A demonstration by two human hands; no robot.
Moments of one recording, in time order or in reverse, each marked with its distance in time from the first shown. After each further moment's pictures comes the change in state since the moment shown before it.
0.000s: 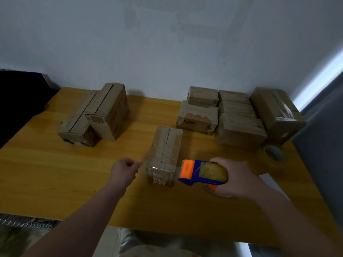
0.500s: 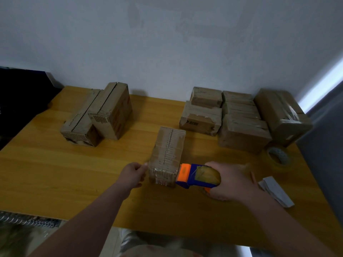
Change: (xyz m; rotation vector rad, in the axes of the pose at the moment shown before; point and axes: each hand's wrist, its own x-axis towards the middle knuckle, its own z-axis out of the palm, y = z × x) left_hand 0.005 -0.005 0.006 -0.024 -0.223 -0.129; right_hand 0.018 -0.006 0.019 0.019 -0.065 0.065
